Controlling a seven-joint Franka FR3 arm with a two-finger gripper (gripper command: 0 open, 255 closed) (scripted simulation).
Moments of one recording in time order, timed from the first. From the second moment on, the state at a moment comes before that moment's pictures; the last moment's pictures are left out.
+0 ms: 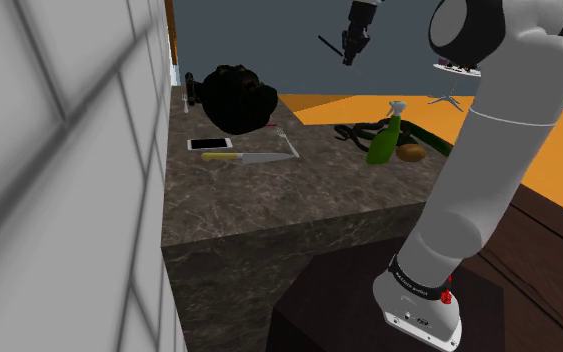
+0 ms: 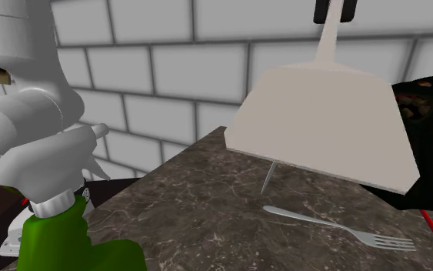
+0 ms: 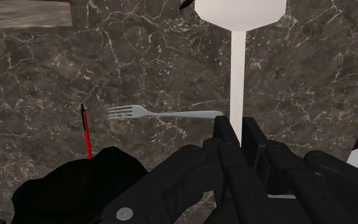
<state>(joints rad) -0.11 0.11 -0.62 -1.38 0.13 1.45 -1.67</state>
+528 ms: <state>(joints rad) -0.26 0.30 -0.67 -1.19 0.25 1.41 -1.83</state>
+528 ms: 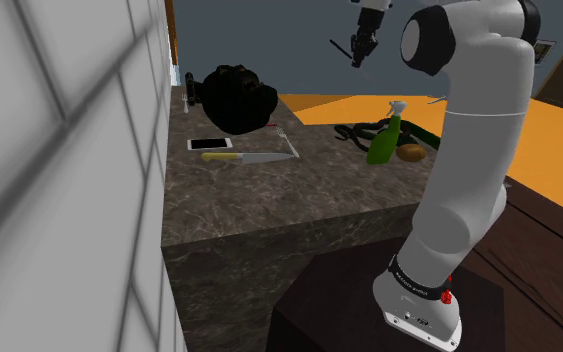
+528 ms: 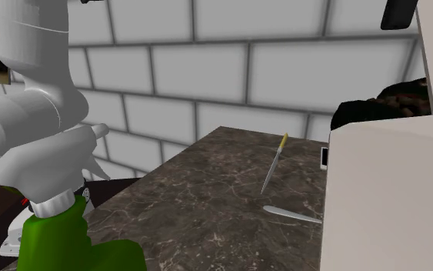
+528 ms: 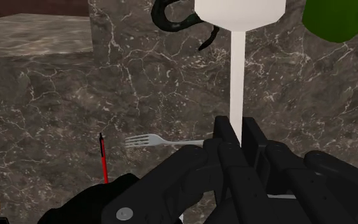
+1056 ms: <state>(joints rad) -0.22 0.25 -0.67 -1.37 0.22 1.54 -1.83</state>
